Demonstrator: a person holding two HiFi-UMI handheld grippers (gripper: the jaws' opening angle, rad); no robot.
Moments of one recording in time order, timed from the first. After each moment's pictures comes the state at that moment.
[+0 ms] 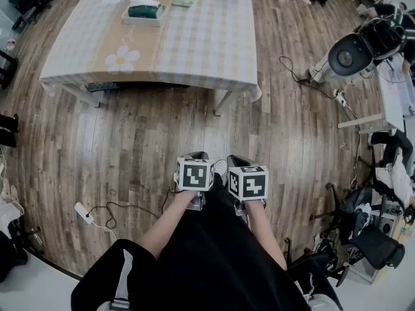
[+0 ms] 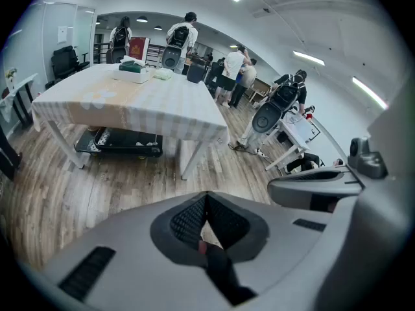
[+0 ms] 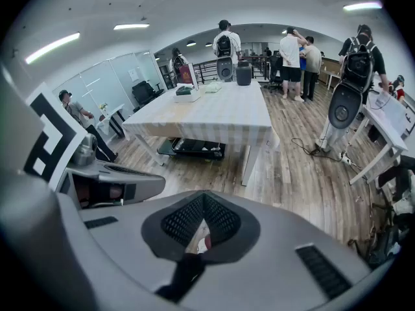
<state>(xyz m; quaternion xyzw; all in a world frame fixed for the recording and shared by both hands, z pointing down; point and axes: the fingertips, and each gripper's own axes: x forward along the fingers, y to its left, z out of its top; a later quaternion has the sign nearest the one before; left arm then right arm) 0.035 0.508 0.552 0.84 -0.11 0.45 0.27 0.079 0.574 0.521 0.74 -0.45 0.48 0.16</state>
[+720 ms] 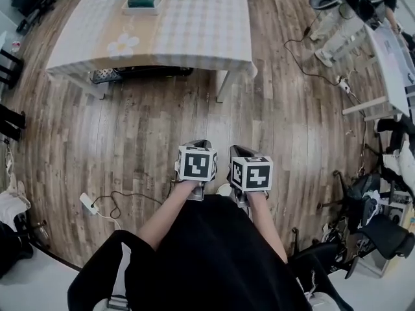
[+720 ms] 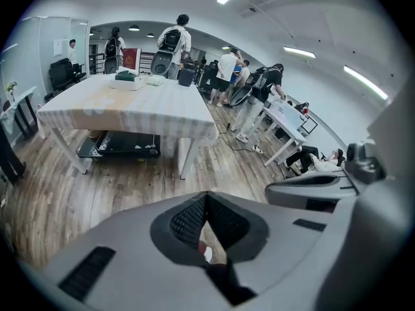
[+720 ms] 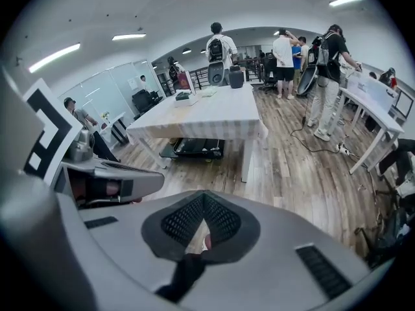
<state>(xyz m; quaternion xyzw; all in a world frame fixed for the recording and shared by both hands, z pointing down) 0.005 0.569 0.533 0.86 -0.10 0.44 0.23 0.044 0.640 0.513 0.75 -0.45 0.47 0.12</state>
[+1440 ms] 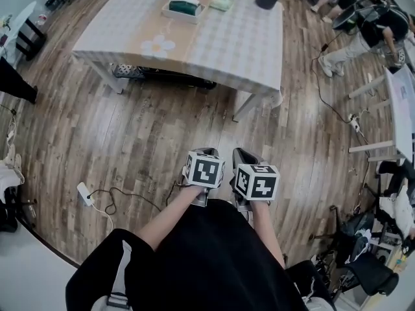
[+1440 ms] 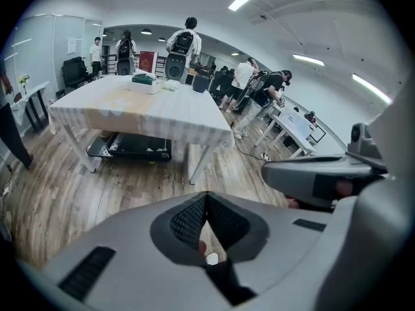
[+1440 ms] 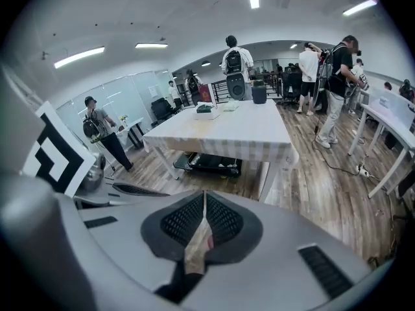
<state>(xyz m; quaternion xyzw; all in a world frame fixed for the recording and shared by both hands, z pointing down) -0.006 0.509 0.533 0.86 -0.14 0.43 0.24 0.042 0.550 0.490 0.75 -0.51 0.41 0.11</state>
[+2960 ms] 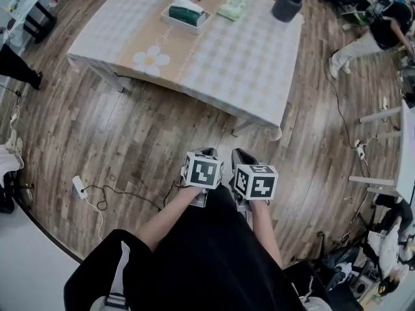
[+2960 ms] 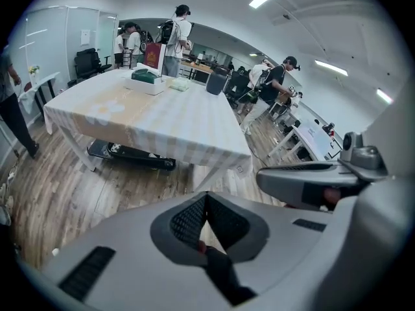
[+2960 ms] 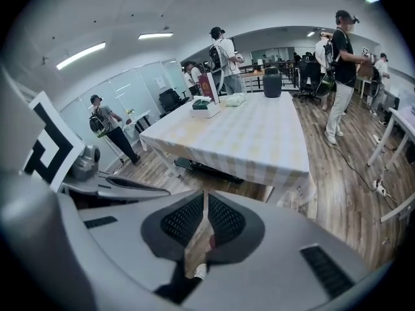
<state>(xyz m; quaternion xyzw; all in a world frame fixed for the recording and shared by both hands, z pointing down) 0.135 0.419 0.549 0.83 -0.19 0.43 0.28 0.190 0.453 0.519 0.69 -0.56 0.44 0.13</state>
